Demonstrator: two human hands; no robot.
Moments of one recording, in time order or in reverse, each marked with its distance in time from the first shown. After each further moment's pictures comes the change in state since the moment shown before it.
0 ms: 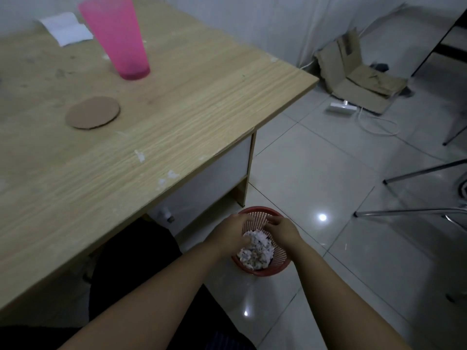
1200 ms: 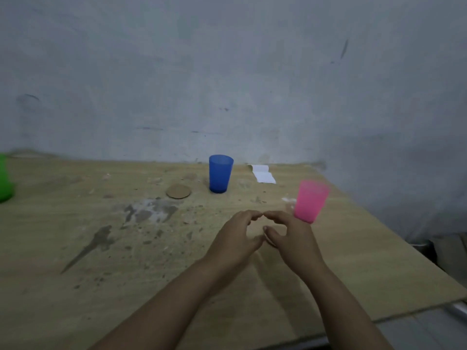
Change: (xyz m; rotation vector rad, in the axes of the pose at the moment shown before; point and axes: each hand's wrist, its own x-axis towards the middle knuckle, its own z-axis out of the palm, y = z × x) left_hand -0.173 -0.032 -0.290 -0.131 0.987 0.052; right_hand -0.171 -0.355 0.085 -0.189 0.043 -1.193
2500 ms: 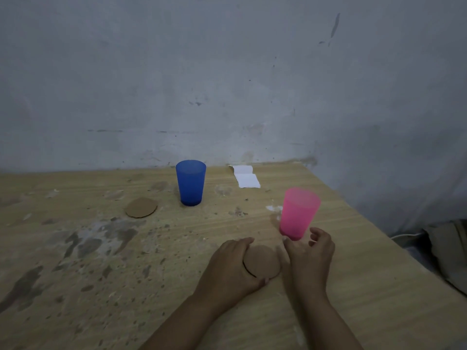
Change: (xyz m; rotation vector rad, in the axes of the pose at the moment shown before) left_hand 0.046 -0.035 0.069 0.154 -0.118 -0.021; right_hand 0.054 0.110 0.009 0.186 0.585 0.427
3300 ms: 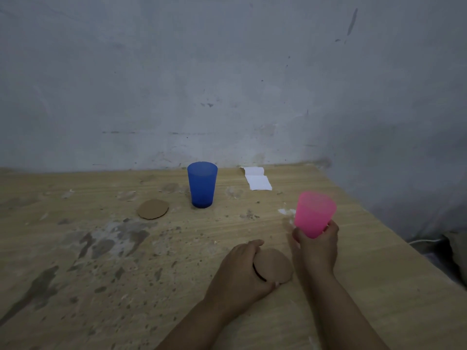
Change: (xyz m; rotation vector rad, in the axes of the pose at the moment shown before) left_hand 0.001 -0.004 0.001 -0.056 0.014 -0.023; right_hand 0.036 0.002 0.028 0.018 -0.044 0.140
